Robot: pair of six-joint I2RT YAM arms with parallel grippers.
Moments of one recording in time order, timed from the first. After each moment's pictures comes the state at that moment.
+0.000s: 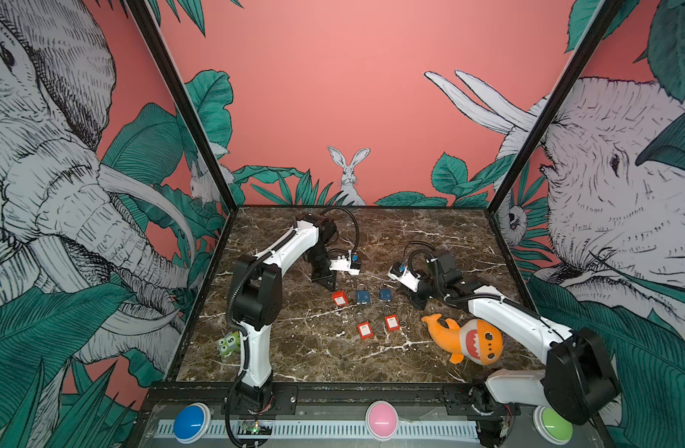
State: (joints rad) left arm -0.46 2.00 1.72 -1.48 0.39 1.17; right arm 0.49 1.31 0.83 -0.40 -0.41 -0.57
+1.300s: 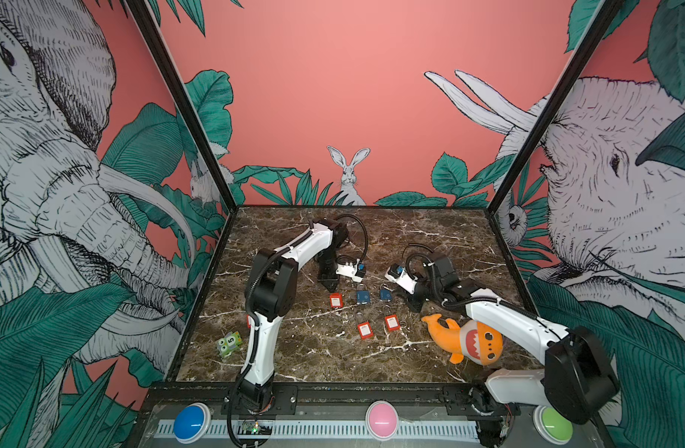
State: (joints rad) left arm -0.52 2.14 1.78 -1.42 0.20 1.17; right arm 0.52 1.33 0.79 -0.32 -0.42 -0.50
